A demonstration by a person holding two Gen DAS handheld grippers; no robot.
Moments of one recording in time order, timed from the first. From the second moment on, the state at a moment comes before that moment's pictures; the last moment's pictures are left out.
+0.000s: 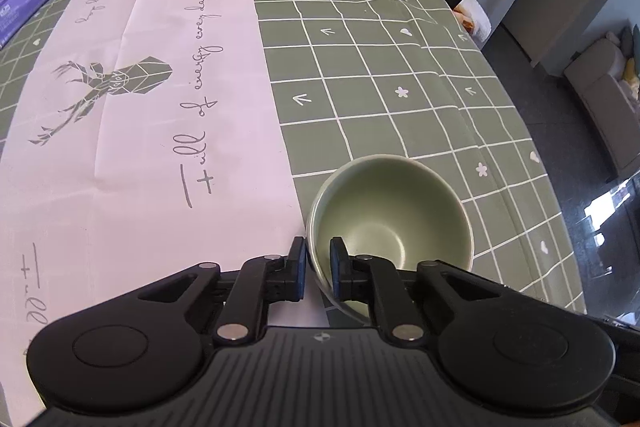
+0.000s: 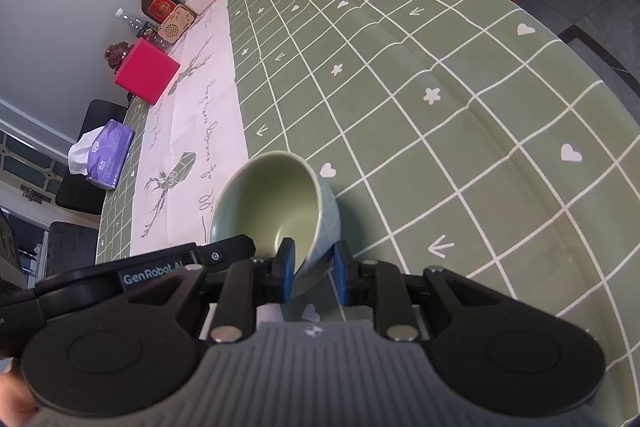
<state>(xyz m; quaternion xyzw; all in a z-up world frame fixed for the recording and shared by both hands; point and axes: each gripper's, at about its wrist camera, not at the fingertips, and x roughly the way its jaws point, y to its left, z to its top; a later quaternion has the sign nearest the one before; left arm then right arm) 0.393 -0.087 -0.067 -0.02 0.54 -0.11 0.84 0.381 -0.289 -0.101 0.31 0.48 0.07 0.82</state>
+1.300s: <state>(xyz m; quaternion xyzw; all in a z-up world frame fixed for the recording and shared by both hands) 0.290 -0.064 0.044 0.01 0.49 -0.06 0.87 0.305 -0.246 -0.007 0.24 0.44 0.11 0.86</state>
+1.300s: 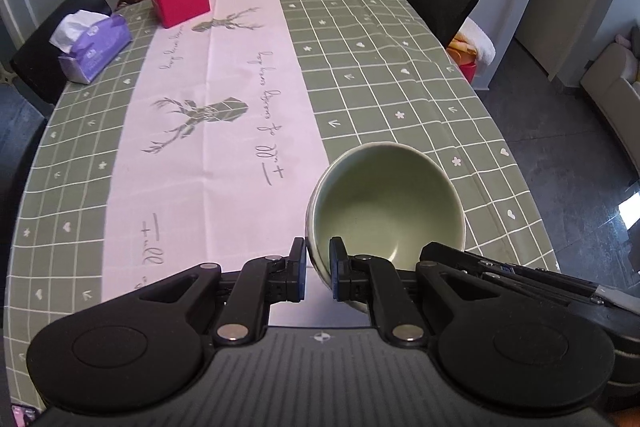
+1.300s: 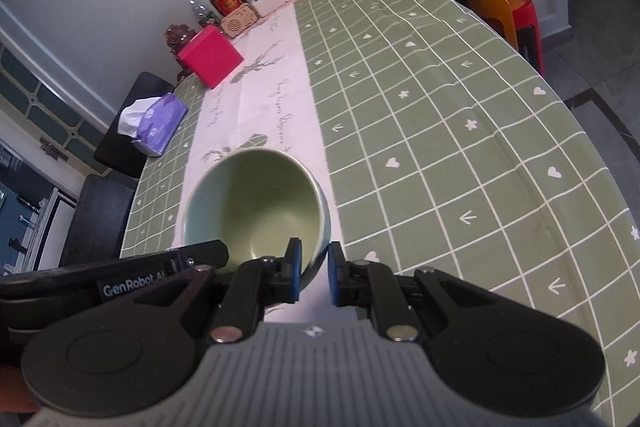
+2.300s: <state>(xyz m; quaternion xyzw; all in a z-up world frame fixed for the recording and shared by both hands) 0.179 0.038 0.045 -0.07 0.55 -0.02 0.83 0.211 -0.144 0.017 0.11 0.52 0.19 0.83</state>
